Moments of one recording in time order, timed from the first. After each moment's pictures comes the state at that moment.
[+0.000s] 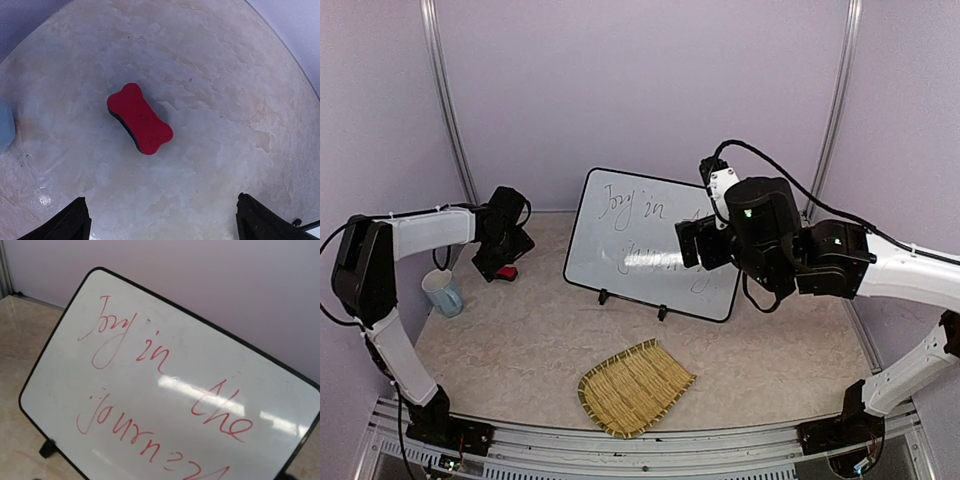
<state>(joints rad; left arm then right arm) -0.31 1.72 1.24 -0.58 -0.39 -1.03 1.18 1.34 1.28 -0.36 0.81 0.19</state>
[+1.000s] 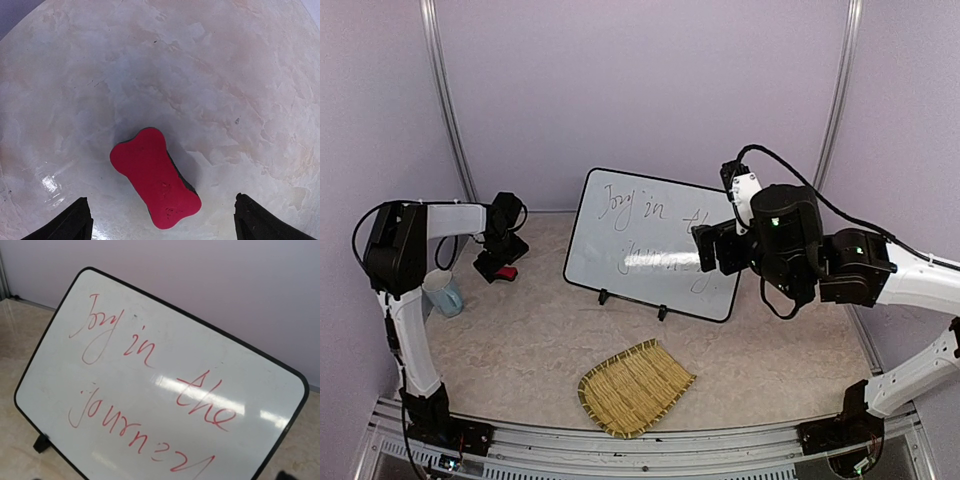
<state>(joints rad) -0.18 1.99 1.42 -0.63 -0.33 -1.06 1.18 1.23 1.19 -0.36 0.82 0.21</state>
